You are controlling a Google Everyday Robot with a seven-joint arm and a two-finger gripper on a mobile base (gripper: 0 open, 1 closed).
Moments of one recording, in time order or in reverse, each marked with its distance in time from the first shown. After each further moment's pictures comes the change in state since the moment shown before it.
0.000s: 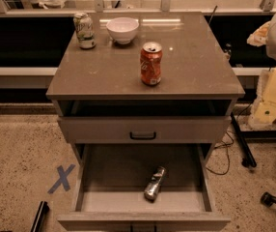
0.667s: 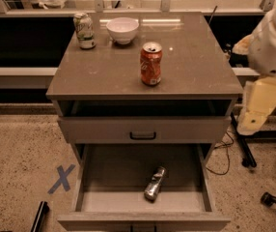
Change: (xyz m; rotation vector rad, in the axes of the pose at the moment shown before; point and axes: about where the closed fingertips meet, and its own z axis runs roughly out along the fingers) arm -0.006 0.001 0.027 0.001 0.029 -0.072
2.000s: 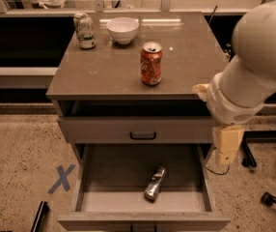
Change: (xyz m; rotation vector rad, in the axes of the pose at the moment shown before) arm -0.018 0.039 0.105 -0.042 0.012 -0.319
